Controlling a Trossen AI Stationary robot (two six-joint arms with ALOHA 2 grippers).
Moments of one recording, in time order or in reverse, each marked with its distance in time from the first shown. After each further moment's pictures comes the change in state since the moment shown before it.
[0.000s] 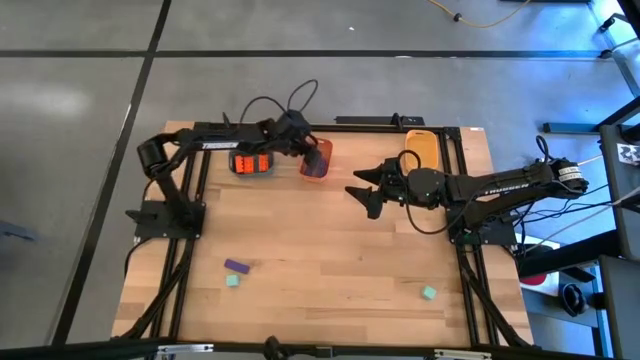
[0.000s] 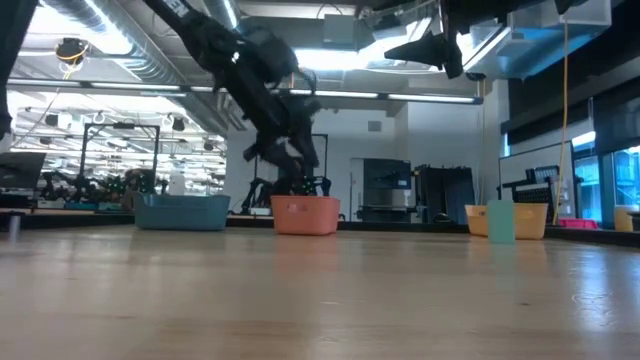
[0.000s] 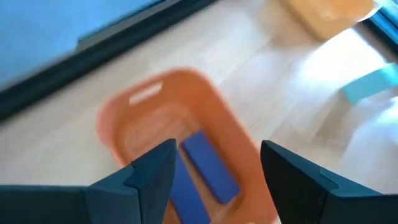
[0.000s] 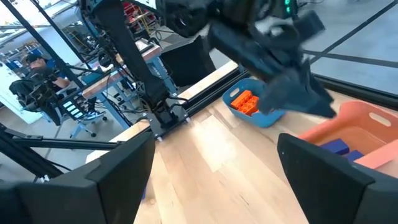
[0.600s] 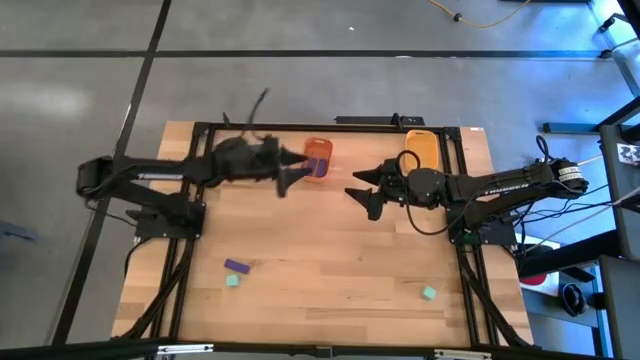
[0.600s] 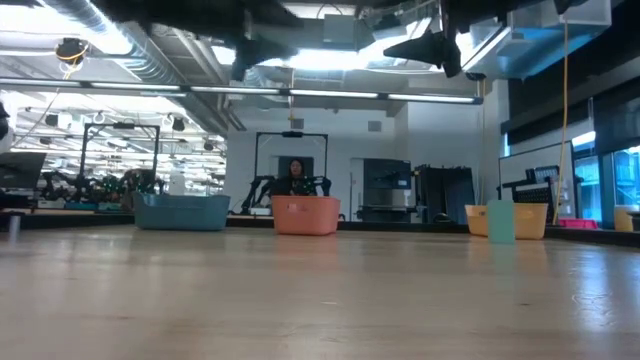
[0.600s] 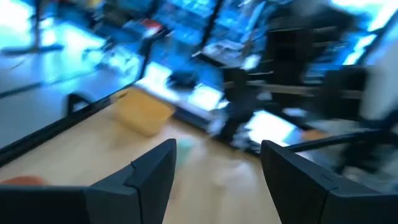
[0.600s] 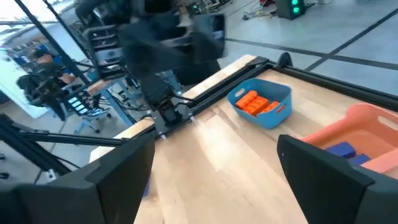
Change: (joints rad) left arm -0.304 -0.566 -0.421 0.535 -0.018 0.008; right arm 0.000 0.000 0.000 0.006 -0.030 -0.021
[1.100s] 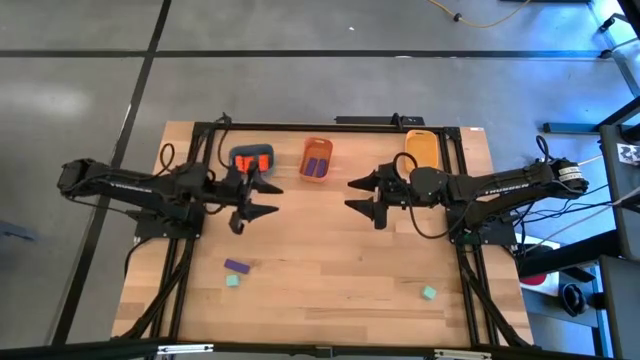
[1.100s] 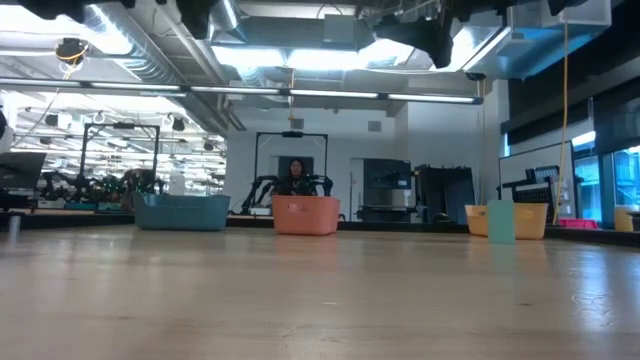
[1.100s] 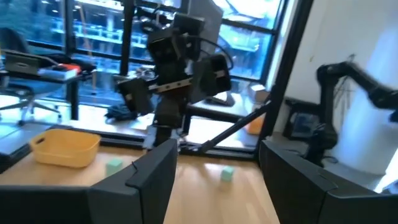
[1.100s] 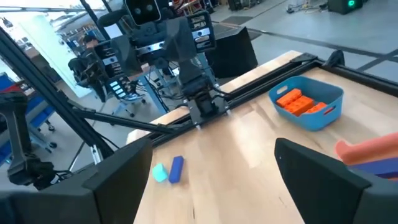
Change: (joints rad) left arm -0.252 -0.337 -0.225 0.076 0.037 0.187; right arm 0.000 0.000 0.000 0.043 -0.189 -0.058
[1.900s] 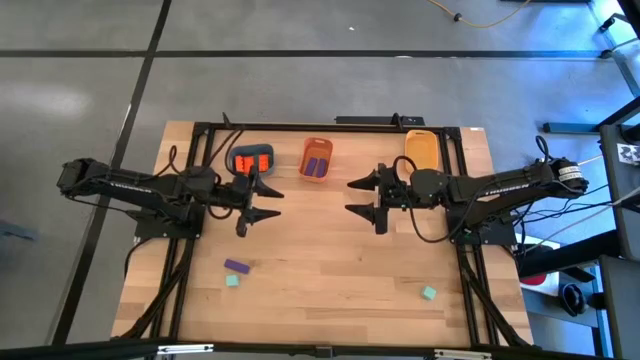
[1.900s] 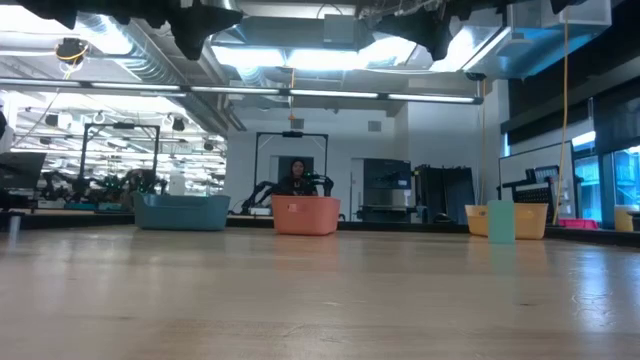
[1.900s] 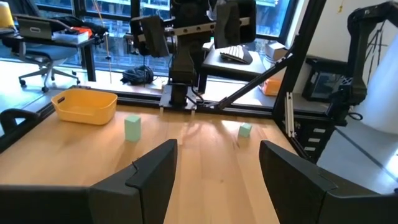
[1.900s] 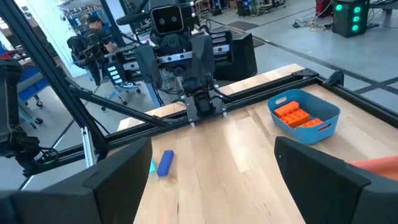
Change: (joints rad) left arm -0.008 0.000 -0.001 -0.185 -0.046 0.054; right arm 0.014 0.000 0.000 0.005 0.001 -0.155
